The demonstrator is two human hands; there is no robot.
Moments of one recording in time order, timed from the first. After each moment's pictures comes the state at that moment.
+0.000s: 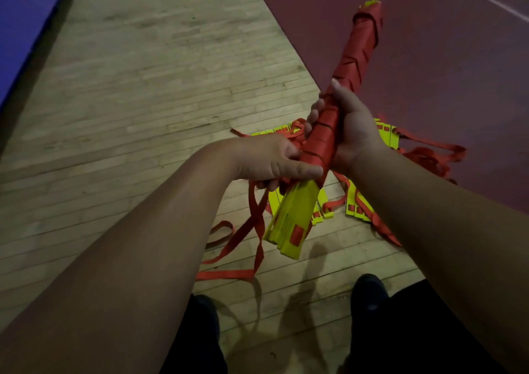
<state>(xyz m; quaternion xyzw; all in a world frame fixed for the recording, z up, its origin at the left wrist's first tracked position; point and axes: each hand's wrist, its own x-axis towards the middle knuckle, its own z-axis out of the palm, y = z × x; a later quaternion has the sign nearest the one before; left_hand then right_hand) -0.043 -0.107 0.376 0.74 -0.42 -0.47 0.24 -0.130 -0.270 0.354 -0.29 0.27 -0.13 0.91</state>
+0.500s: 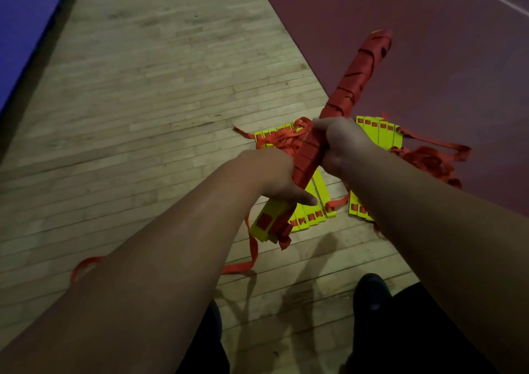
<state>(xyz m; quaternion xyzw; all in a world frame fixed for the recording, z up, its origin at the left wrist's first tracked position) -0.057 -0.118 0.339 0.85 -0.47 -0.21 -0.10 -0.101 -0.269 0.313 -0.42 0.43 -0.15 0.78</state>
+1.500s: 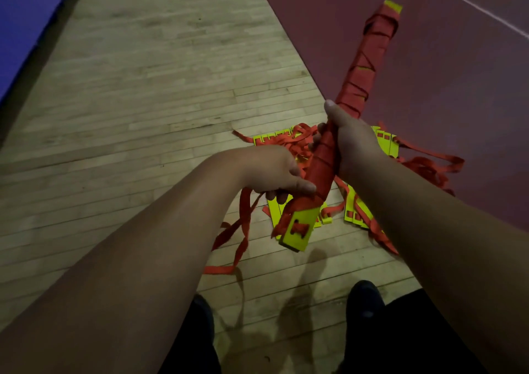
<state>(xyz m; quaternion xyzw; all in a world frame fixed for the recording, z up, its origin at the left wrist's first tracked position) -0.046 -0.107 0.371 0.79 -0.47 -0.39 0.09 -0.124 -0.267 0.343 -0.42 0.36 -0.20 0.81</state>
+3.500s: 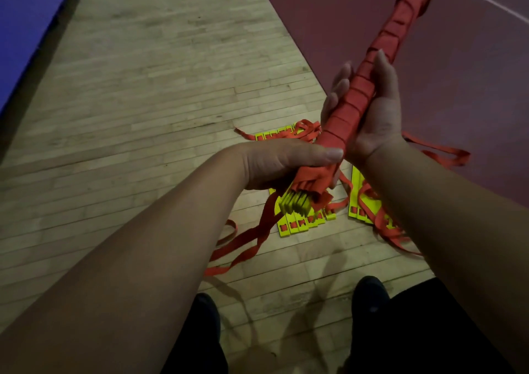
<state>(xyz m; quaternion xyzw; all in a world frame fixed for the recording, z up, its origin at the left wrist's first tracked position) -0.064 -0.105 0.373 0.53 -0.37 -0.63 0.42 -0.135 -0.276 0.380 -0.19 0.13 -0.15 0.96</state>
